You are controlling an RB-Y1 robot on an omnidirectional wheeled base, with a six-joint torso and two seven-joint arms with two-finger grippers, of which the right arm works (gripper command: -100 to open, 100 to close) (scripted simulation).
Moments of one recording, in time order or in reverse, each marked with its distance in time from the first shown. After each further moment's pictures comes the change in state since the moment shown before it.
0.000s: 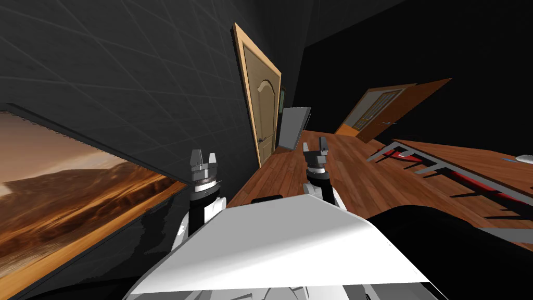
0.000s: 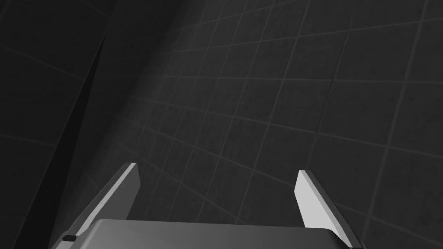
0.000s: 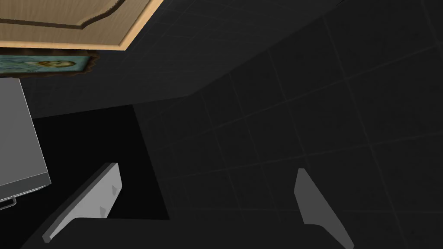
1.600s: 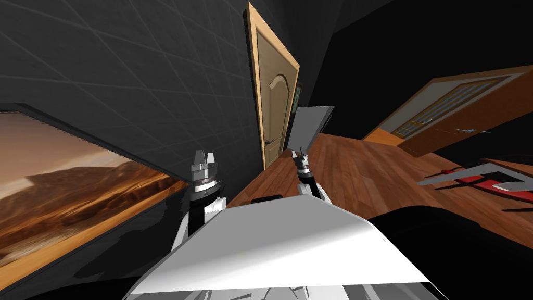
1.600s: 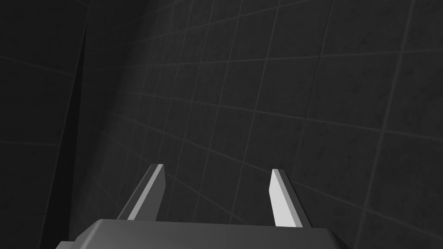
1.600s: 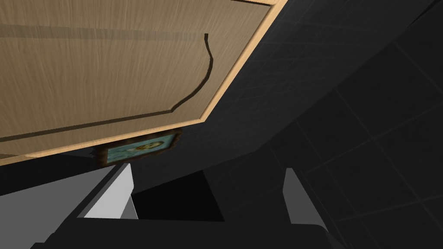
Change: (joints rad) arm -0.107 -0.119 0.071 0.343 -0.069 -0.076 -0.038
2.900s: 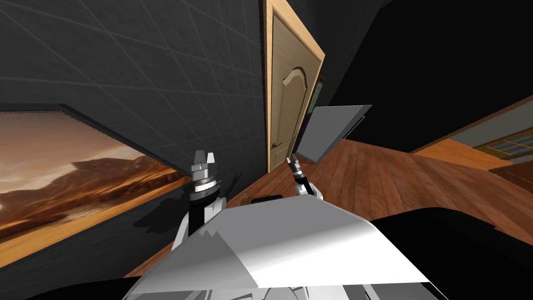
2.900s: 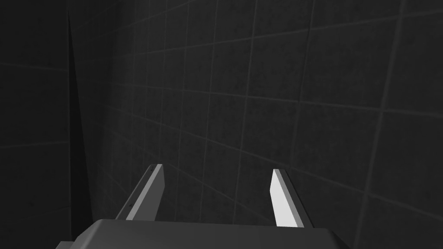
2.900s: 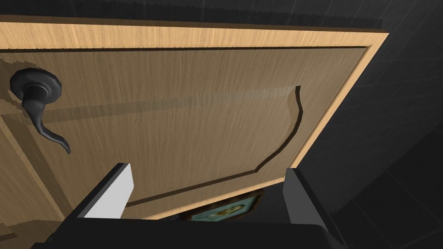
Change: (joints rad) arm -0.136 -0.124 0.080 0.392 -0.074 -0.082 -0.036
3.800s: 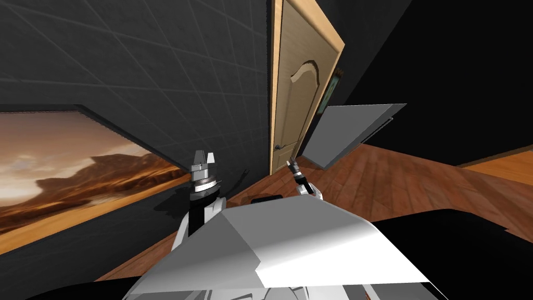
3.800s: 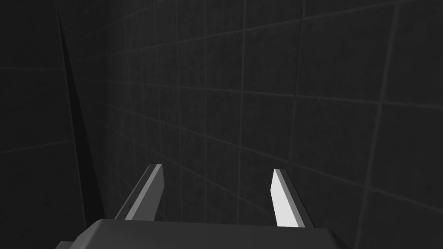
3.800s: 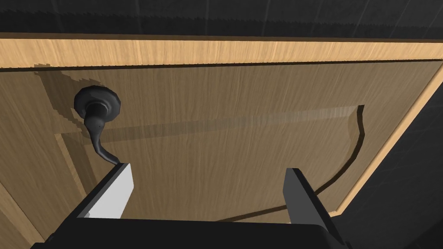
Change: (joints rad) arm -0.077 -0.072 0.042 0.220 -0.044 -0.037 -0.024
